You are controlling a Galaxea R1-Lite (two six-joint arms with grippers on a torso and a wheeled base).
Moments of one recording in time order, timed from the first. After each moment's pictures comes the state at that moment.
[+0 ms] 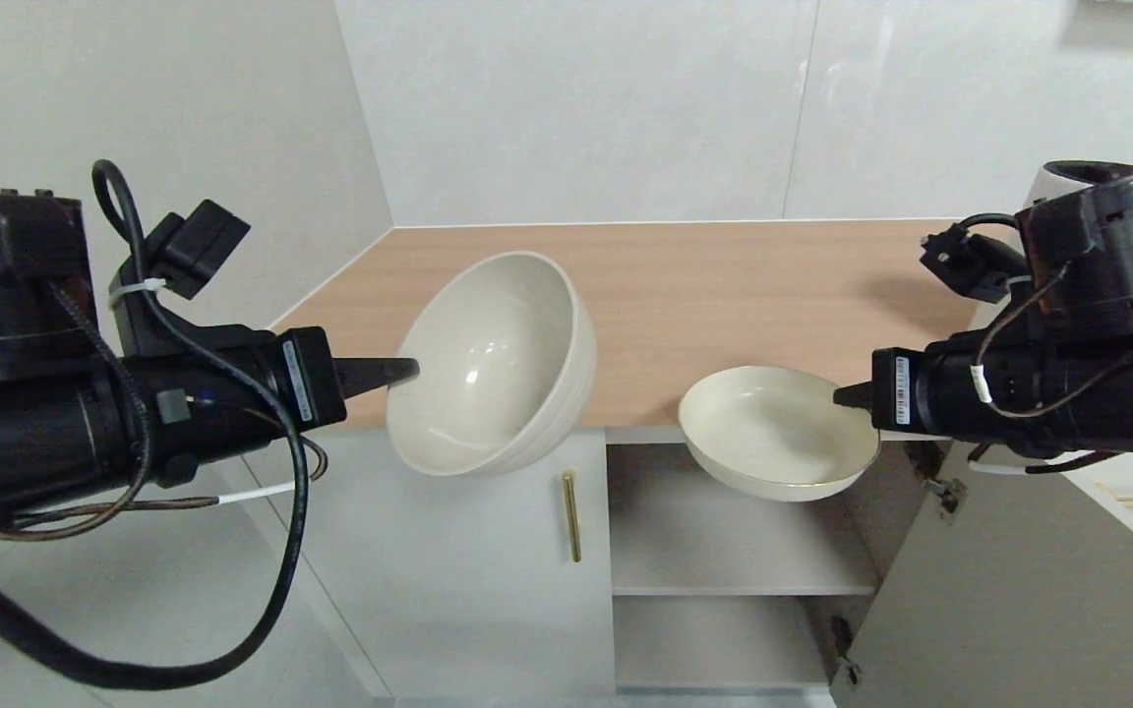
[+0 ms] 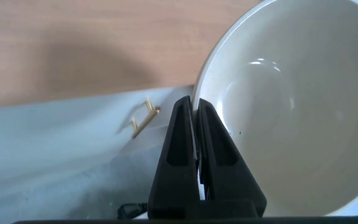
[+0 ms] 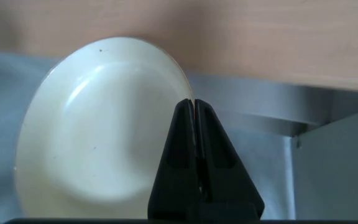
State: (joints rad) left arm -0.34 1.40 -0.88 -0.23 -0.27 -0.43; right arm 0.50 1.54 -1.11 0.08 -0.06 0.37
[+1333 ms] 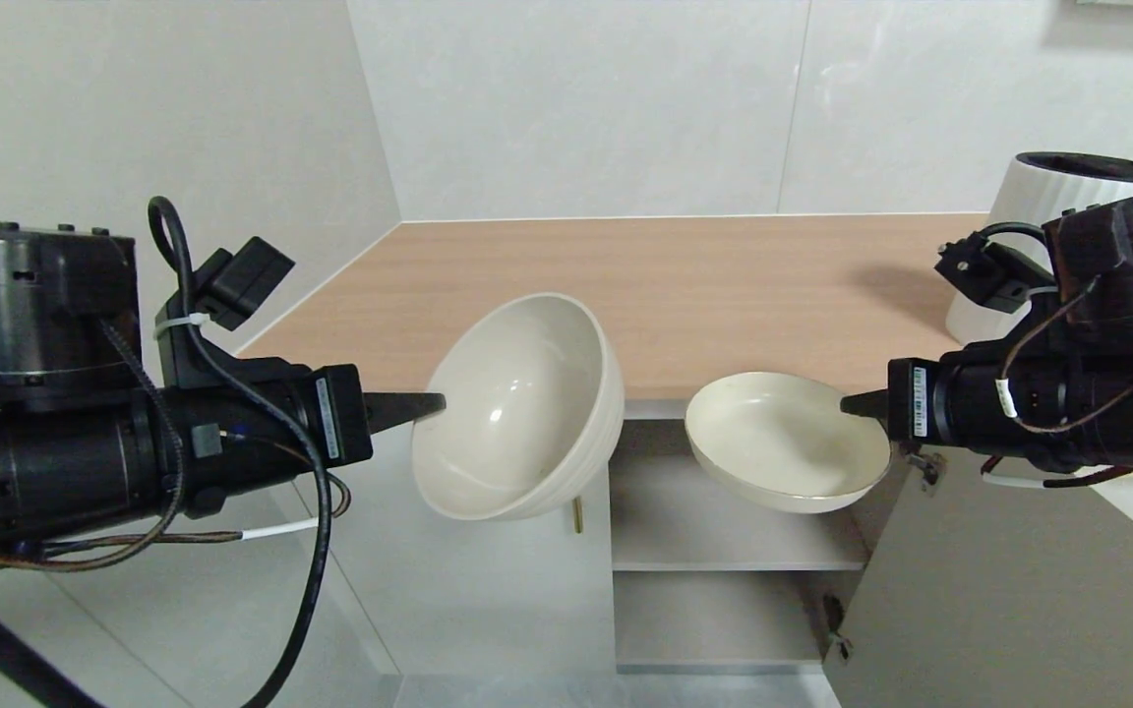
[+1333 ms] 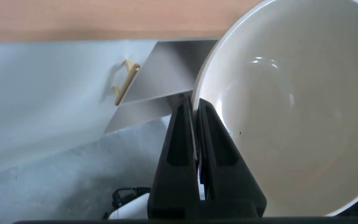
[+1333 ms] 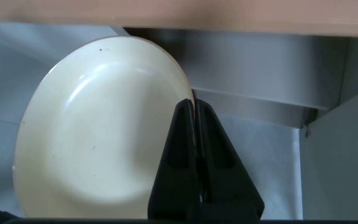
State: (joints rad) left arm -0.38 1.42 -0.85 -0.23 -0.29 -0.43; right arm 0.48 1.52 -1.05 0.04 -0.02 0.36
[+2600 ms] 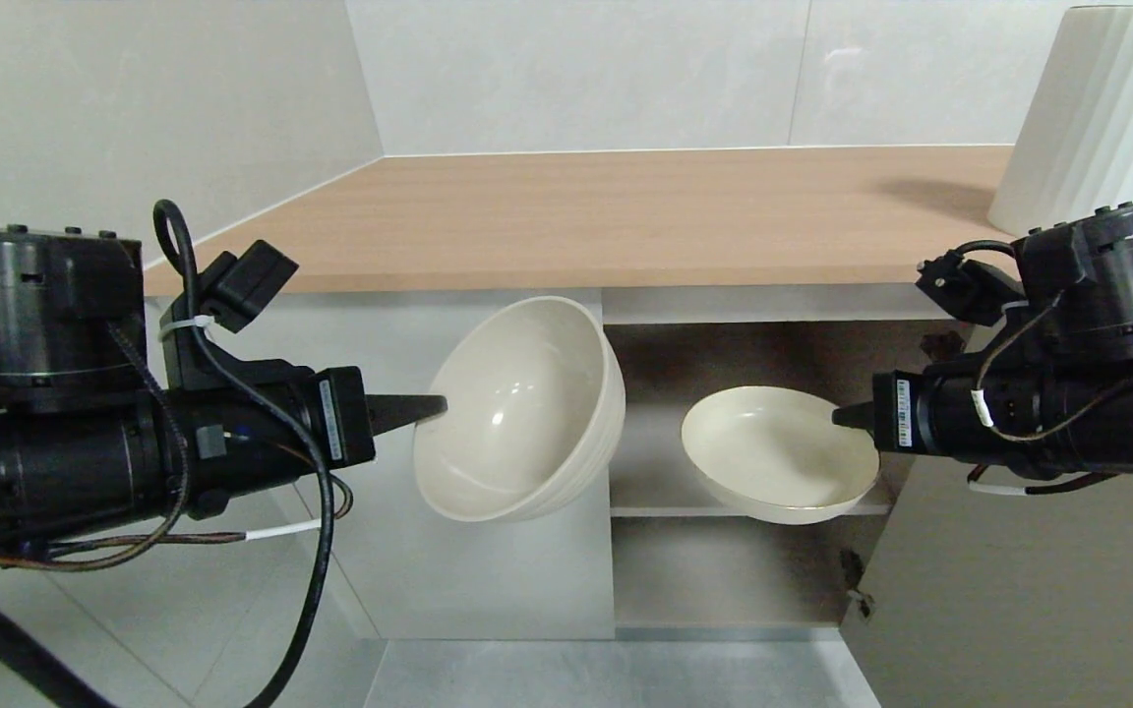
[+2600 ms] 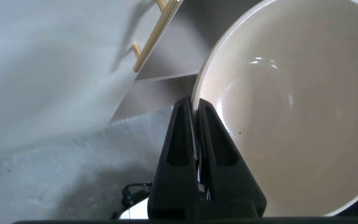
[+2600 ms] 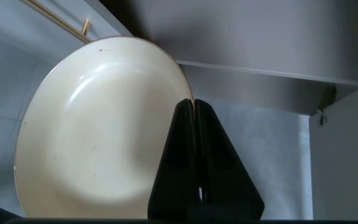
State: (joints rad) left arm -0.38 1.43 -0.84 -0.23 -0.29 -0.43; right arm 0.48 1.55 -1.05 0.04 -0.02 0.36
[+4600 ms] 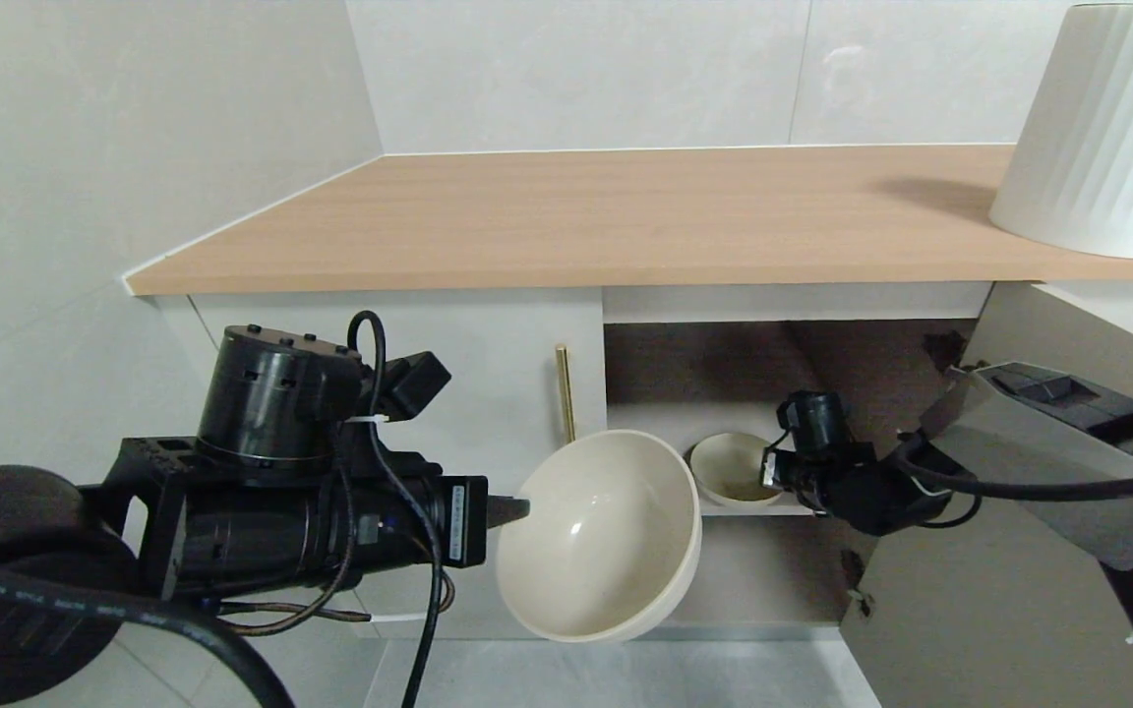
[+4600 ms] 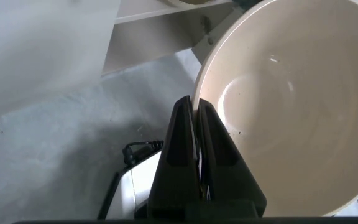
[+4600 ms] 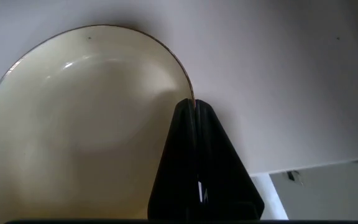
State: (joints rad) left arm -0.54 1.60 -0.79 -0.23 -0.23 -0.39; right arm 0.31 2.48 -1.34 -0.54 -0.35 0.36
